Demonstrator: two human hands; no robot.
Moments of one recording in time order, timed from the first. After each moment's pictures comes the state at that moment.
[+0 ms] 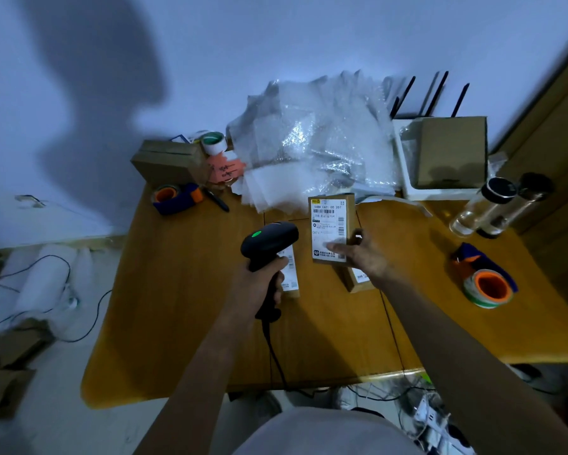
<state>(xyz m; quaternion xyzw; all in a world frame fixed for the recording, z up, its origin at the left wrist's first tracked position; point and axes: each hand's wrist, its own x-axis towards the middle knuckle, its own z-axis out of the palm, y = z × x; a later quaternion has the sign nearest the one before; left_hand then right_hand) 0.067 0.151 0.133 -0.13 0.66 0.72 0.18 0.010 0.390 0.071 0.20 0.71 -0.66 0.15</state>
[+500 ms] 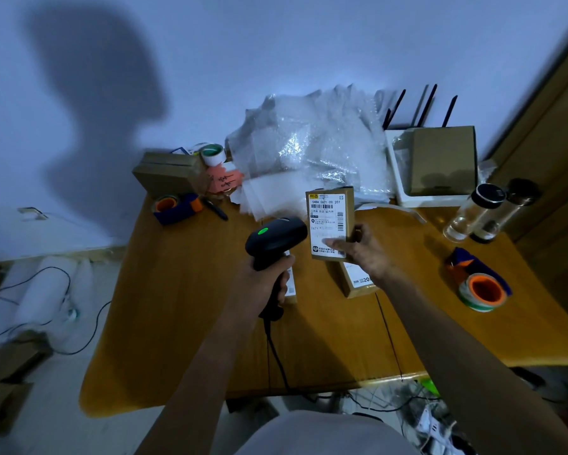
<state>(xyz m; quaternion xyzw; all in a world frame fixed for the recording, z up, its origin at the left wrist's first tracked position) 0.074 0.163 0.157 -0.07 0.69 0.71 0.16 0.014 0.394 0.094 0.15 0.71 -0.68 0.10</state>
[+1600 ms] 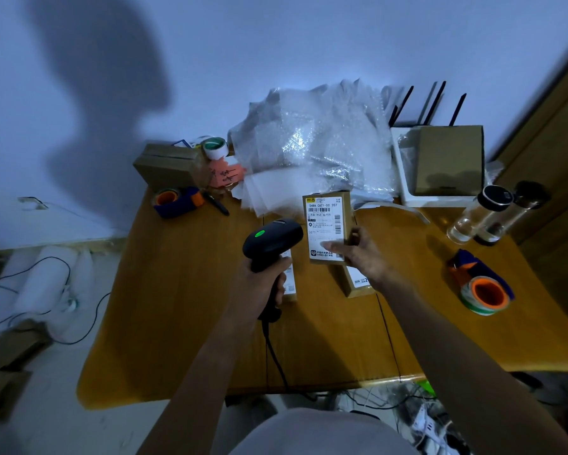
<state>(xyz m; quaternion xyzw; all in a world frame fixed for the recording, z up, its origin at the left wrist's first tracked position) 0.070 0.161 0.143 -0.09 0.69 0.70 0.14 0.007 0.392 0.075 0.15 0.72 -0.67 0.12</state>
